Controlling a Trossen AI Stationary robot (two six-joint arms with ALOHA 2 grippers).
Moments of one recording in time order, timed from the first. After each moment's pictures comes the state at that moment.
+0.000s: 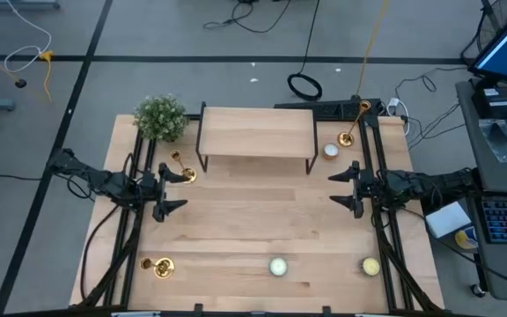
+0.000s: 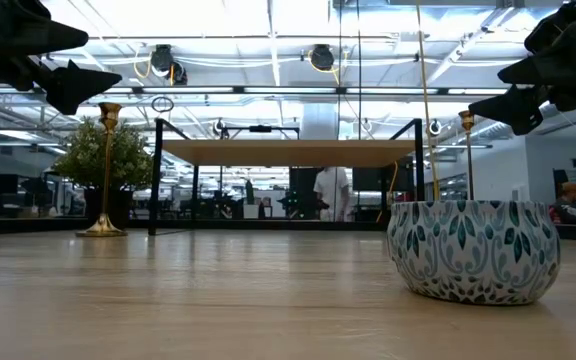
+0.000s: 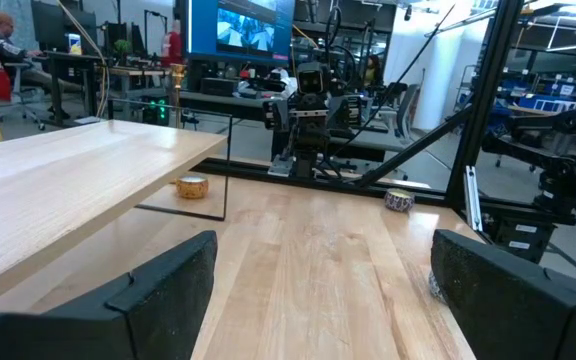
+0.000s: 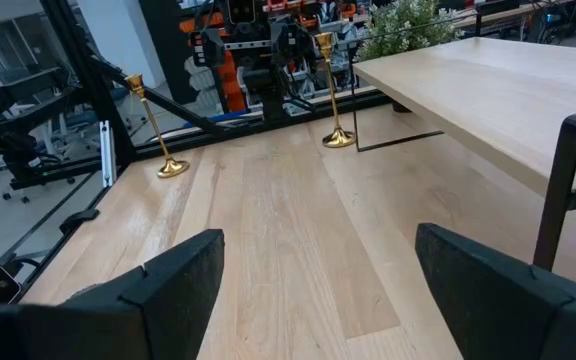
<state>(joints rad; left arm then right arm) -0.42 0.10 0.06 0.10 -0.47 -0.11 0.18 0.00 0.14 -0.26 0.23 0.26</state>
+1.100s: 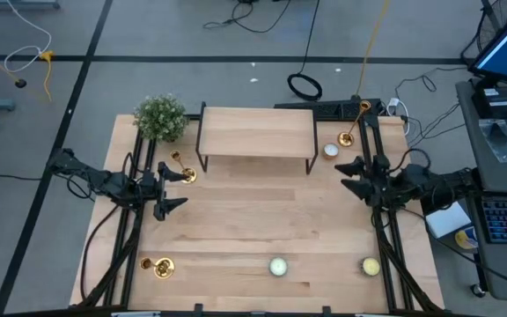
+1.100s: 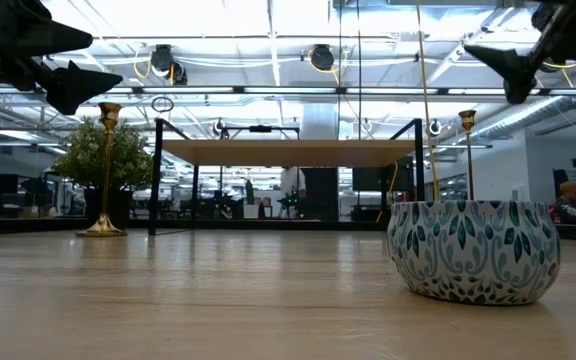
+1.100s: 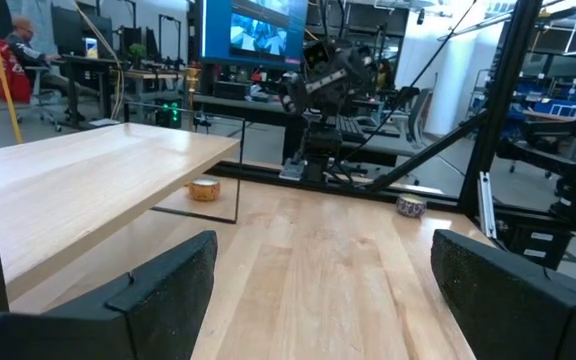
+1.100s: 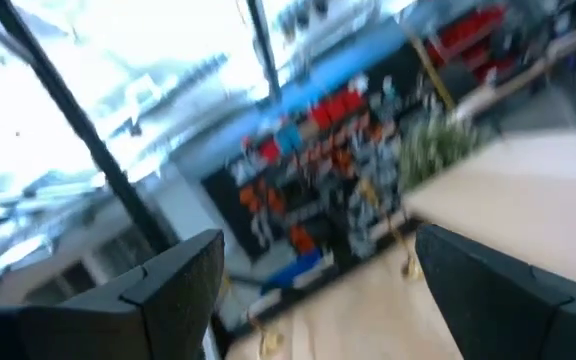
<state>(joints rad) -0.42 0.10 0.06 0.11 -0.51 -0.11 0.18 0.00 0.14 0.17 0.31 0.53</state>
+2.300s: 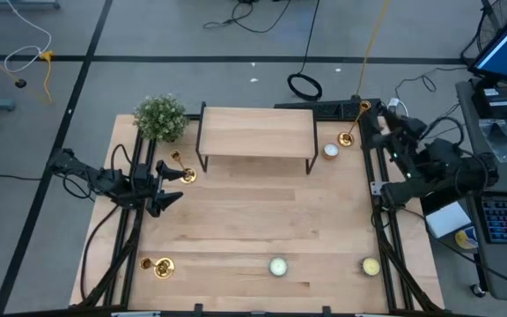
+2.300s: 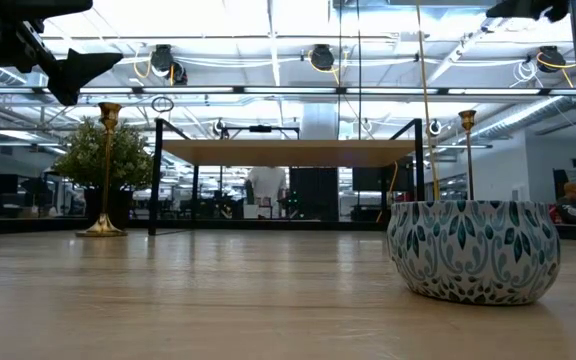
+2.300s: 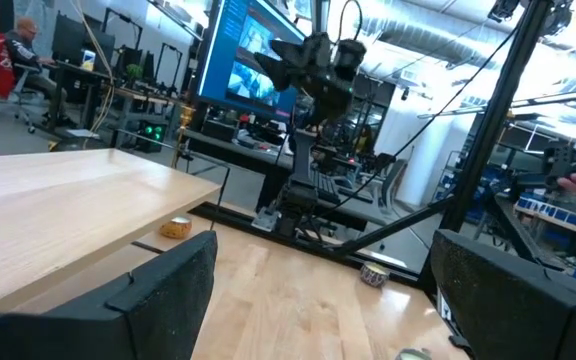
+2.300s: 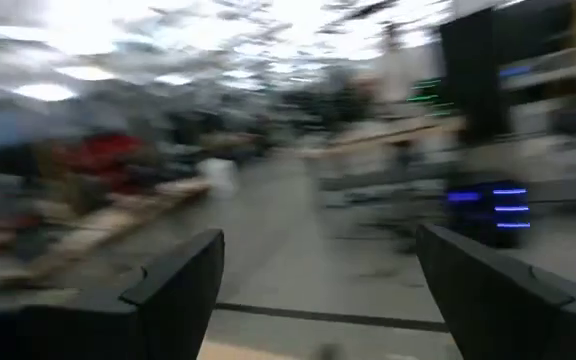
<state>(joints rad) -0.42 0.10 0.06 0.27 -0.51 -0.22 0.18 0.50 0.71 0.16 1.31 -0.08</state>
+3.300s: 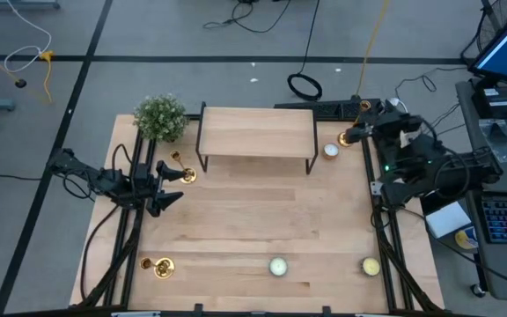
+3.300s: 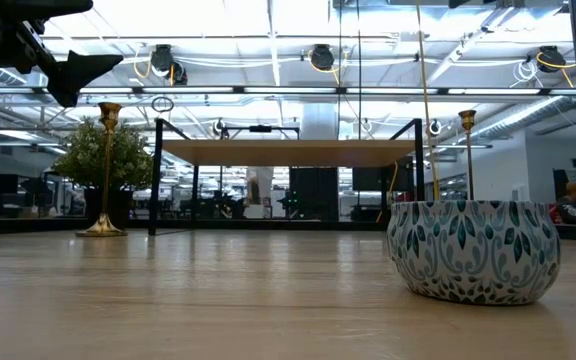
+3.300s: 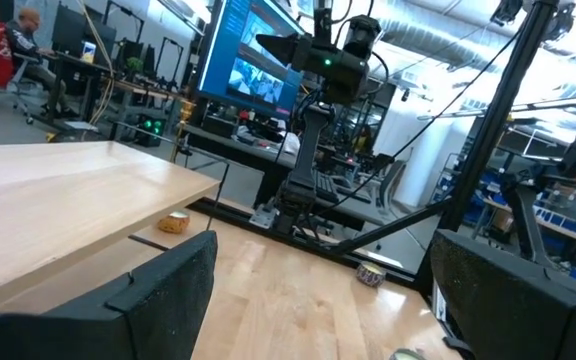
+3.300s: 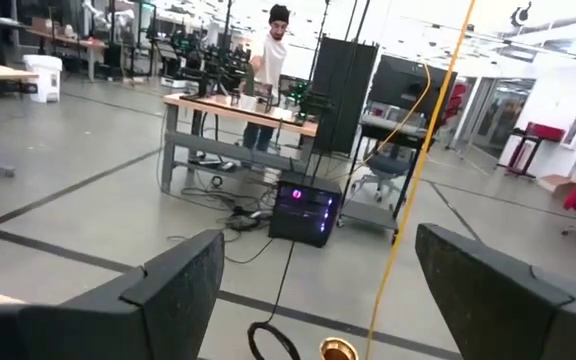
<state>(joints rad) -0.43 0.10 0.06 0.27 -0.51 -0.25 0.13 0.78 0.80 0.49 1.57 -0.69</state>
